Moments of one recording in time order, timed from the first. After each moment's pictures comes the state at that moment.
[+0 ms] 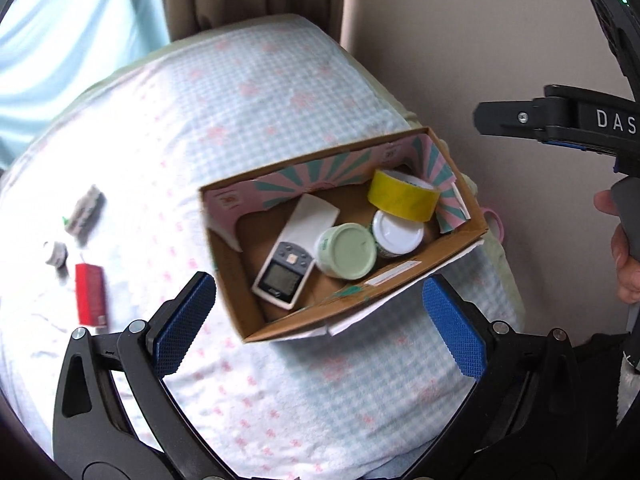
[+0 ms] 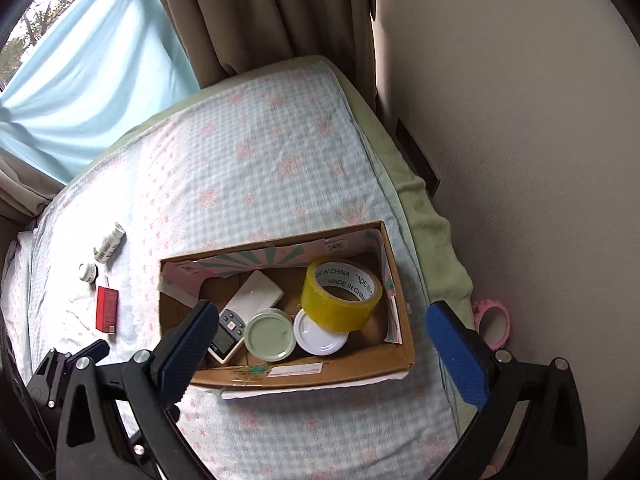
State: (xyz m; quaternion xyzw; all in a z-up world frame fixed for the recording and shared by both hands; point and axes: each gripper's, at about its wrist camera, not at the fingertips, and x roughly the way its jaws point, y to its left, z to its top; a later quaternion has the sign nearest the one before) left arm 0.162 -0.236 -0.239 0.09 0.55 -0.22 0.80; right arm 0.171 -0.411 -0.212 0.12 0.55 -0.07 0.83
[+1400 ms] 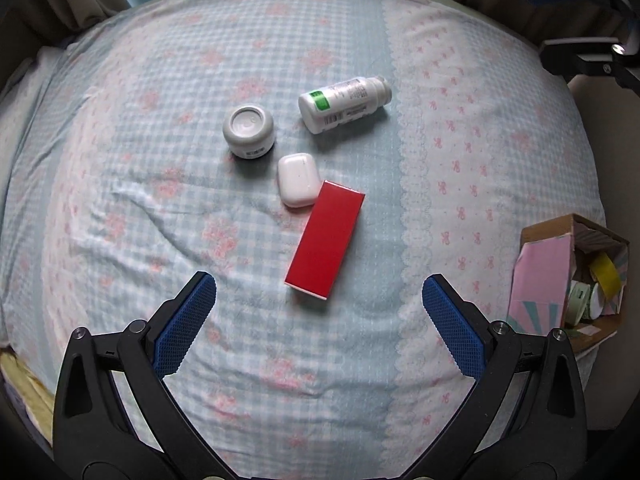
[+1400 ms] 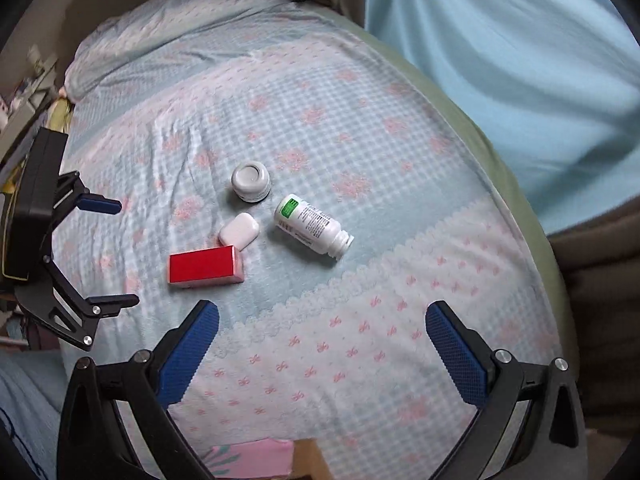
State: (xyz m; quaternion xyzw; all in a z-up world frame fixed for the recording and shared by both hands) left arm 0.280 0.110 -0.339 -0.04 0.62 0.02 0.78; right arm 0.395 -0.008 -0.266 -0.35 0.47 0.43 0.69
